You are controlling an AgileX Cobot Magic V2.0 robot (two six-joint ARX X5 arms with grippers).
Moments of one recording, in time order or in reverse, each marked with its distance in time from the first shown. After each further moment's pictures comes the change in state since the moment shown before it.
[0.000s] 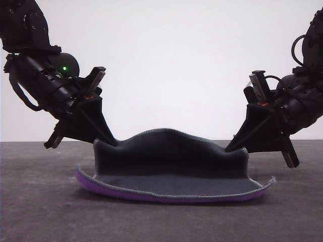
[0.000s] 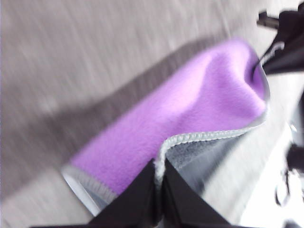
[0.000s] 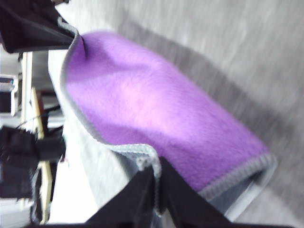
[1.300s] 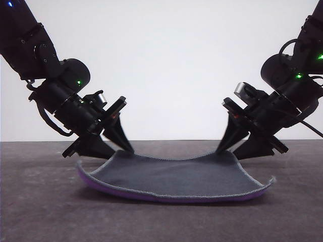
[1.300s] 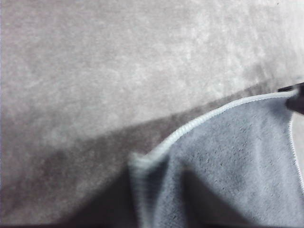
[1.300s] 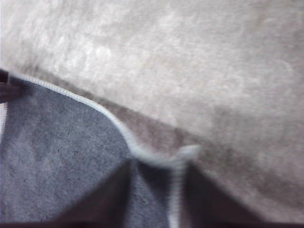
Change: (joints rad) left_arx -0.012 0.126 -0.008 0.562 -0.204 -0.319; right_arx 0.044 0.023 0.000 0.586 0.425 0.336
